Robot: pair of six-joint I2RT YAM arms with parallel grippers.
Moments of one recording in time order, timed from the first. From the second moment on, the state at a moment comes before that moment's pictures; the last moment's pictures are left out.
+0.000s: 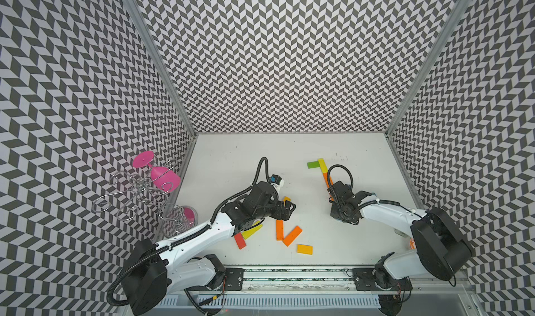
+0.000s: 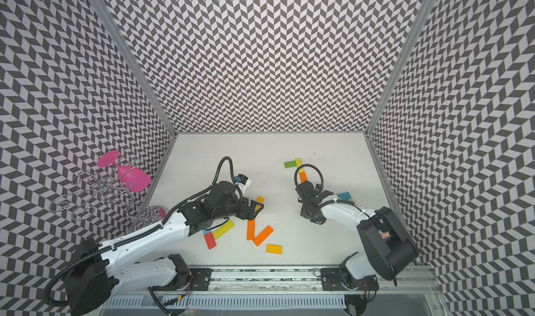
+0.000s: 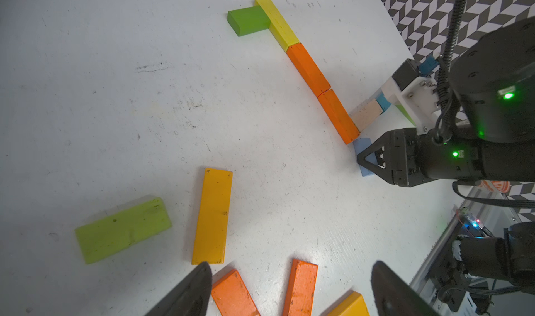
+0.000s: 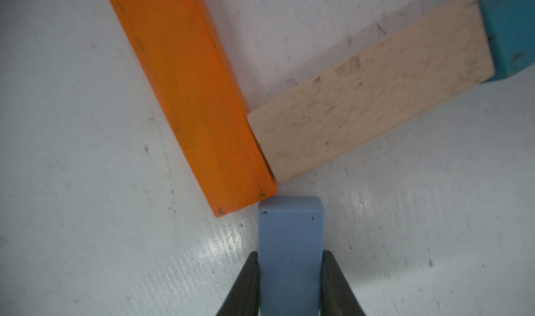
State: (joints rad) left arm -0.80 1.15 0.72 -0.25 0.10 -0.46; right arm 0.56 1.46 0.72 -0.60 0.21 0.83
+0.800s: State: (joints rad) left arm -0.80 1.15 0.72 -0.25 0.10 -0.46; right arm 0.58 1.47 0.78 -0.66 0.21 0.81
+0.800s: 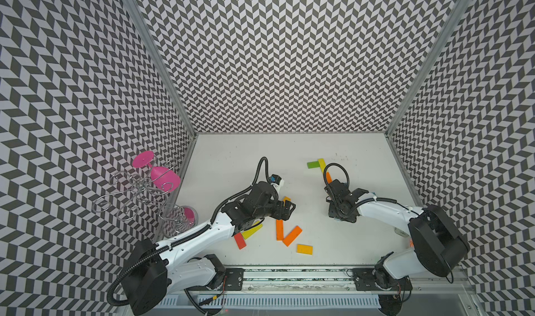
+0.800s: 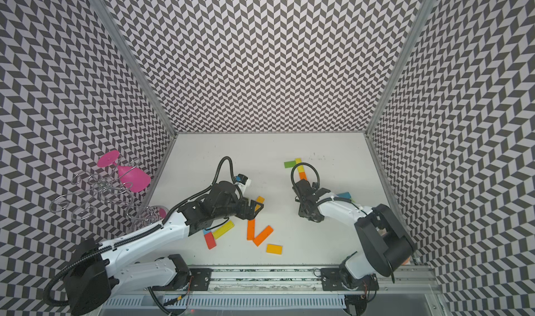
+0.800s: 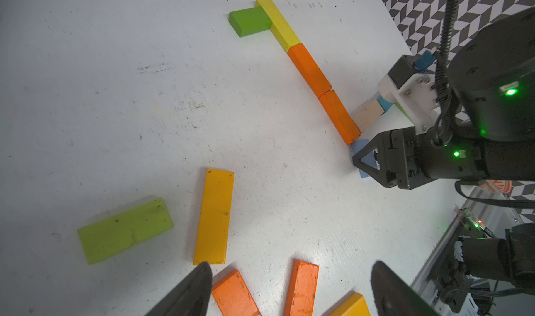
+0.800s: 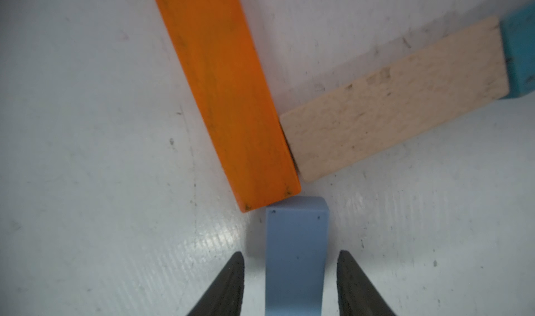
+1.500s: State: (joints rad) left arm -0.62 1.16 0.72 -0.34 0.01 -0.47; right arm 0.73 1.22 0.96 -0.67 0.19 0.70
